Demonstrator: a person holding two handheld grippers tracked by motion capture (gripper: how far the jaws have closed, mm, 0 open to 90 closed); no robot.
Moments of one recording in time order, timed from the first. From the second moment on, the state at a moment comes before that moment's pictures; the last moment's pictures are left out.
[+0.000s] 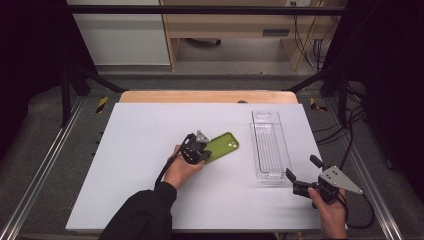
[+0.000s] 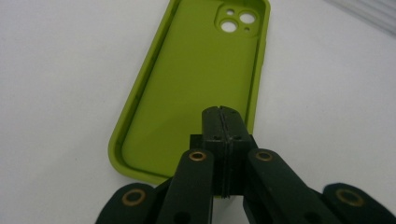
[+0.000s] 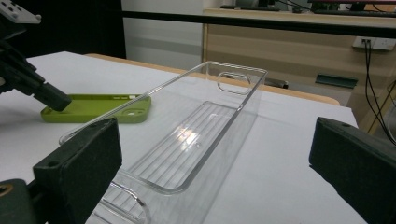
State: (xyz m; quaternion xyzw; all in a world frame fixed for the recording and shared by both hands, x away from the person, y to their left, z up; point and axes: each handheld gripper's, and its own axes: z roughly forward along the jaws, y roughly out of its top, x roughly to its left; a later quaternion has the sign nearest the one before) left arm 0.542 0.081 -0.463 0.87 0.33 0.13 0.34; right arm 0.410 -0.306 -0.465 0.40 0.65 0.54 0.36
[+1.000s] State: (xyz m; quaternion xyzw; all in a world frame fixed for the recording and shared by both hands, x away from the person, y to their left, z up) left arm 0.501 0.133 -0.467 0.88 0.33 0.10 0.34; right arm 0.409 -0.306 -0.465 0.40 0.65 0.53 0.36
